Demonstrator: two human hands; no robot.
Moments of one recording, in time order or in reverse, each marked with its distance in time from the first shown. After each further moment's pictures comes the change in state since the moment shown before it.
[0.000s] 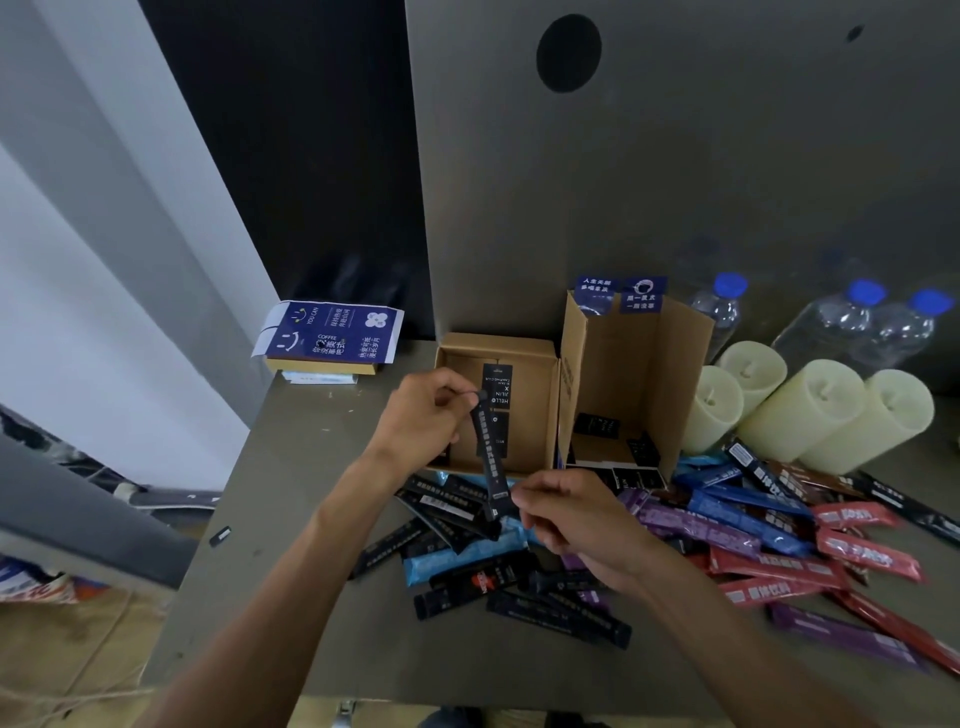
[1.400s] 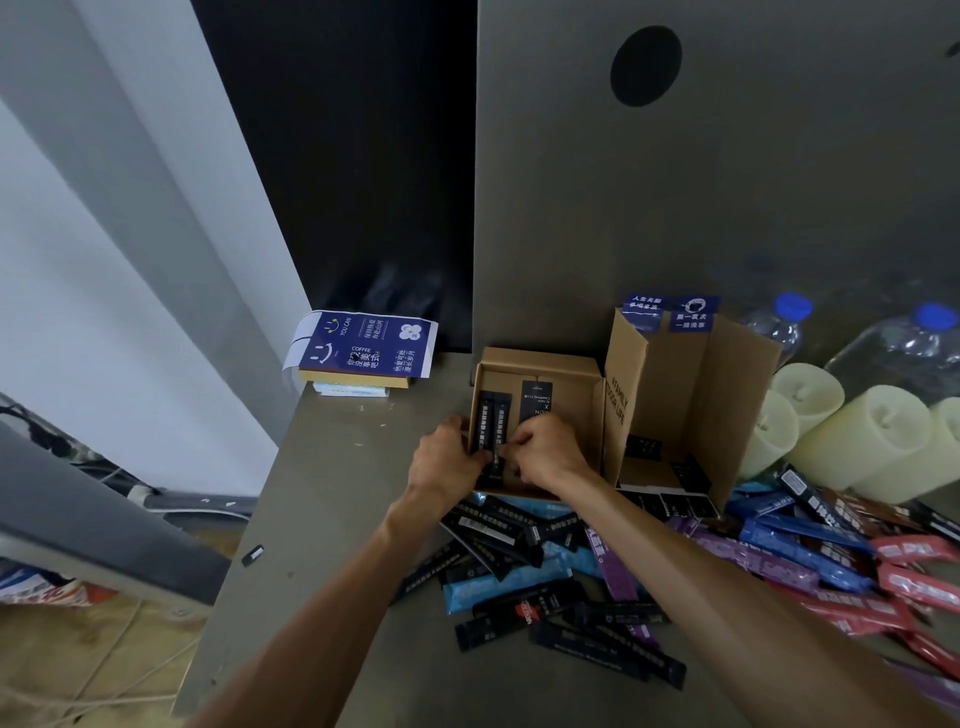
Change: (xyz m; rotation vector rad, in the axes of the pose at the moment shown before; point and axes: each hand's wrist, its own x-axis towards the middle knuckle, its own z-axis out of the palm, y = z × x) left_hand 0.032 -0.074 0.011 0.271 0.043 -0.175; right_hand 0.133 -0.025 0.036 -0.607 0.253 -0.074
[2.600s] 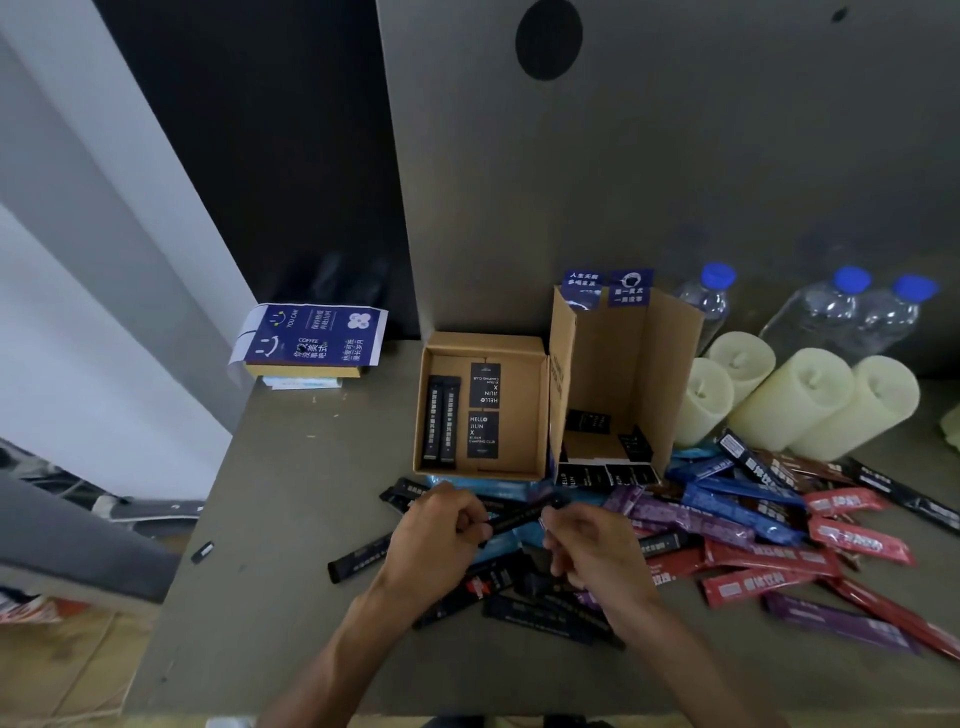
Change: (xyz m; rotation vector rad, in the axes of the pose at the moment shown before) left_hand -0.097 0.003 0.038 0.127 -0.126 0.228; right_hand -0.138 0.089 -0.026 0.527 0.110 0.155
